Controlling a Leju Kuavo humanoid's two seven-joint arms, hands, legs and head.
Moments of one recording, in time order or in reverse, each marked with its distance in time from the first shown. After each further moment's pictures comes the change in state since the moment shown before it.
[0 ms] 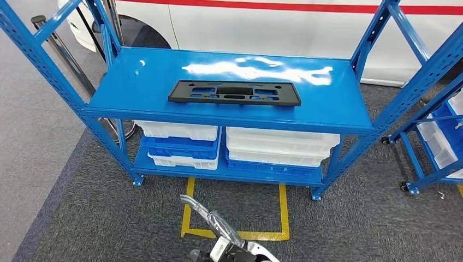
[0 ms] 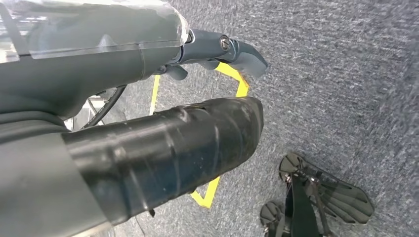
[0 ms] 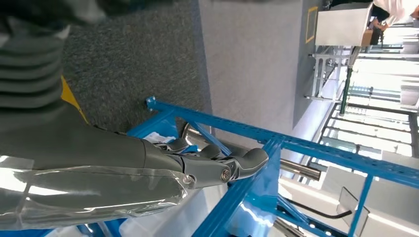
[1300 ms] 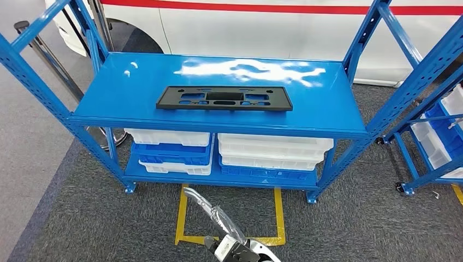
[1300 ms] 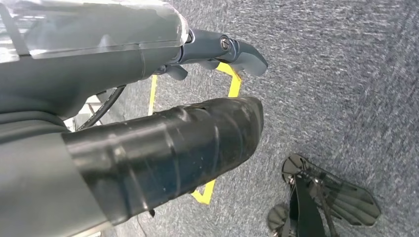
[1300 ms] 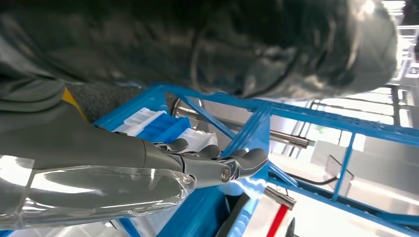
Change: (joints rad) left arm 0.001 -0.012 -0.012 0.005 -0.010 -0.003 -0.001; right arm 0.001 -0.010 0.012 -0.062 -0.031 -0.066 -0.011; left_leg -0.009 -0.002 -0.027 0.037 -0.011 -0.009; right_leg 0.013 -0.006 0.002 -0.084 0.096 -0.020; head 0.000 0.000
